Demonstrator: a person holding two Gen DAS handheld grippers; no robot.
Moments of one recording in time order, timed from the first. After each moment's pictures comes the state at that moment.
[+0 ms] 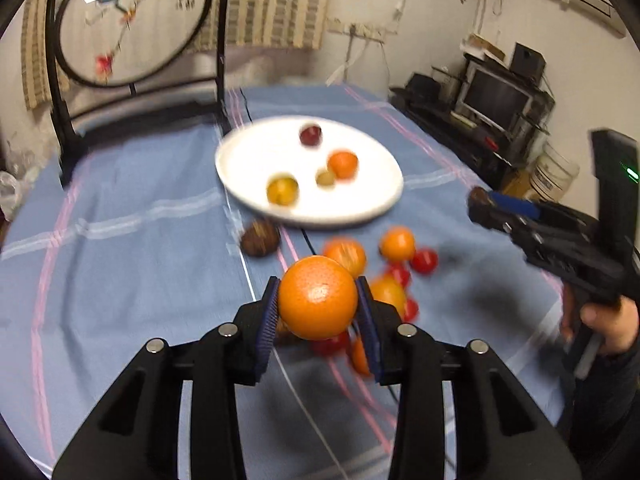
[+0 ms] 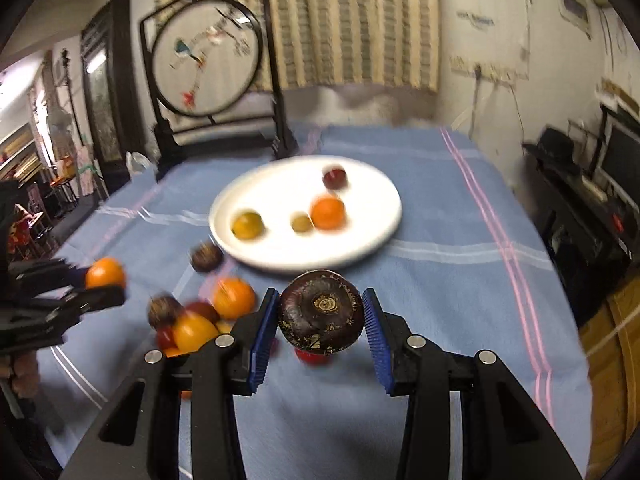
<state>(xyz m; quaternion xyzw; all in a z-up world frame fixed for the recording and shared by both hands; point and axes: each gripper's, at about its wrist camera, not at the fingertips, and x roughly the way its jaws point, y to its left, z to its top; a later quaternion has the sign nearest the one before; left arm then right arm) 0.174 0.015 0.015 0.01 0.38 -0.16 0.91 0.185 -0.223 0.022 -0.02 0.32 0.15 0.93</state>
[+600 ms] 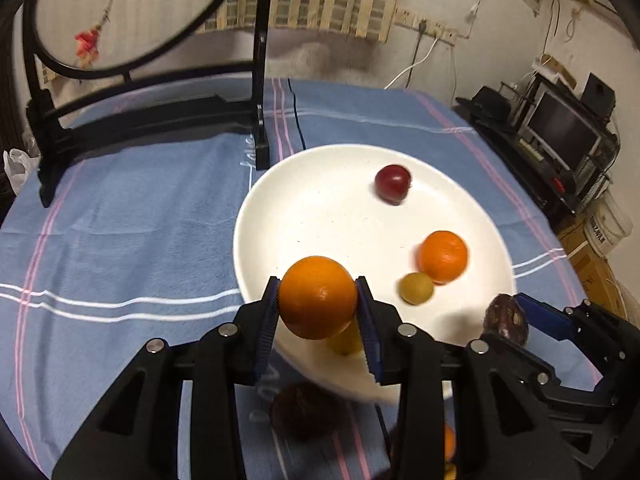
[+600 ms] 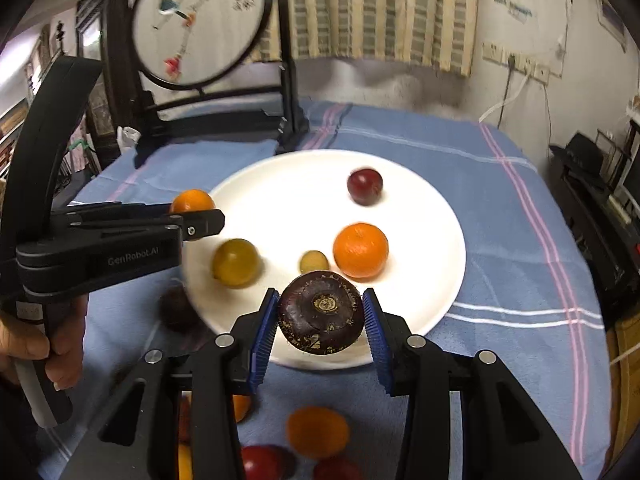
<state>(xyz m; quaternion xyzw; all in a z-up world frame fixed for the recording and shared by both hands) 0.353 0.007 -0.020 -0.03 0.43 -0.08 0.90 0.300 -0.167 -0.012 -0.04 0.38 0.15 0.91</state>
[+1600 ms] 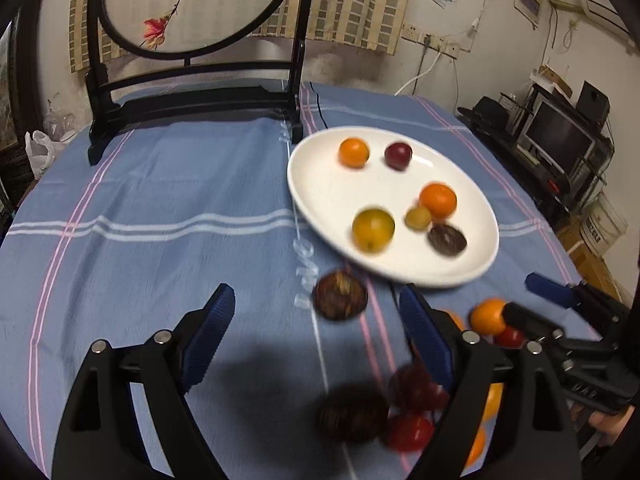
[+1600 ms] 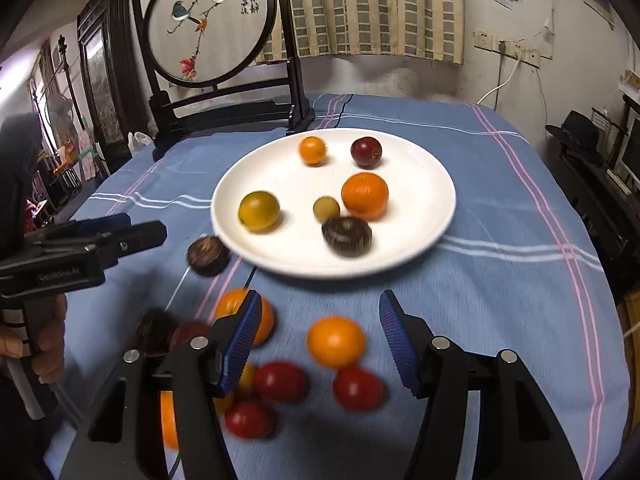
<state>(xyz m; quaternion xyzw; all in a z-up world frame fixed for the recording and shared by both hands) 0.245 0.045 -0.018 -0.04 0.40 -0.07 0.91 0.228 -0.183 -0.018 -0.01 0.38 0.16 0.91</state>
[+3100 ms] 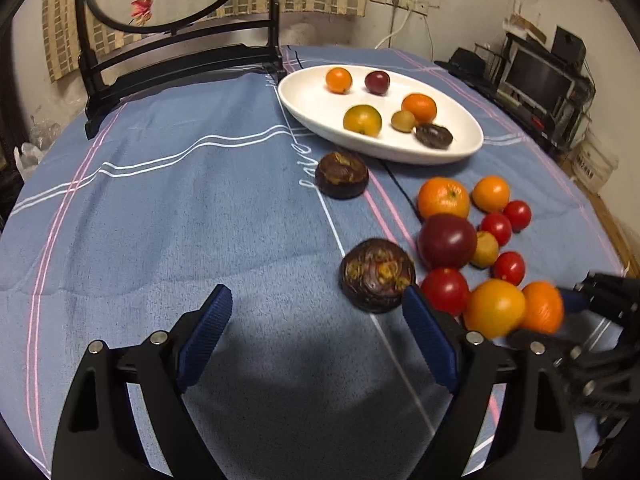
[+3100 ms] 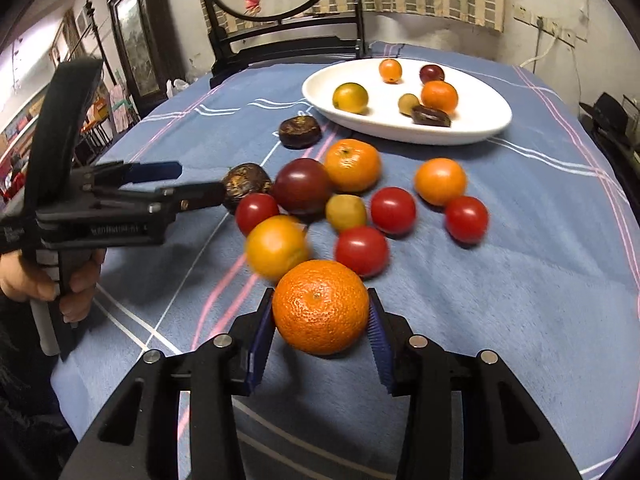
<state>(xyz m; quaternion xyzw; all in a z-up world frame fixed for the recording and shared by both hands) 0.186 0.052 -0.059 0.03 0.43 -0.11 0.89 0.143 -0.150 -0.056 -0.03 0.44 0.21 0.87</state>
